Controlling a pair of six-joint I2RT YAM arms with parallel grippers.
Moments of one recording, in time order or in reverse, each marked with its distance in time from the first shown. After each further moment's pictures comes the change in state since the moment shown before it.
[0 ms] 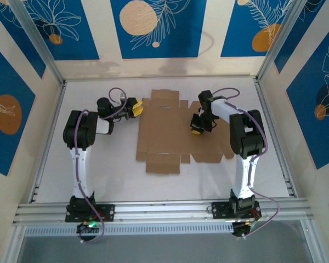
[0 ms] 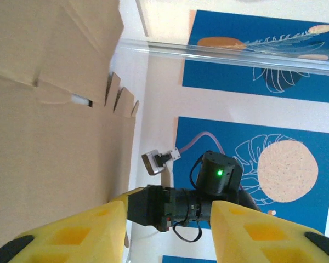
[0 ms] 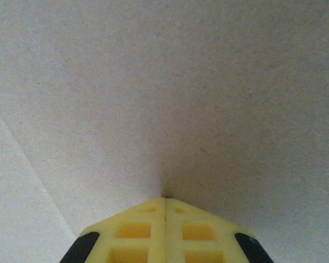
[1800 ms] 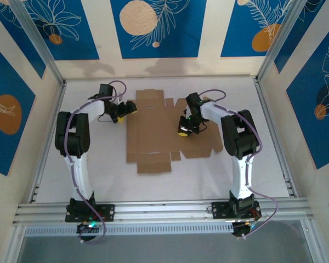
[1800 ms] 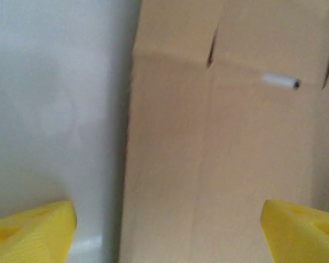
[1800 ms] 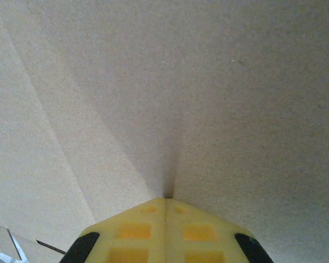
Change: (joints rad) left arm 0.007 -0.176 0.338 -1.564 -0.556 1.152; right arm 0.118 0.028 0.002 0.091 -0.142 -0.007
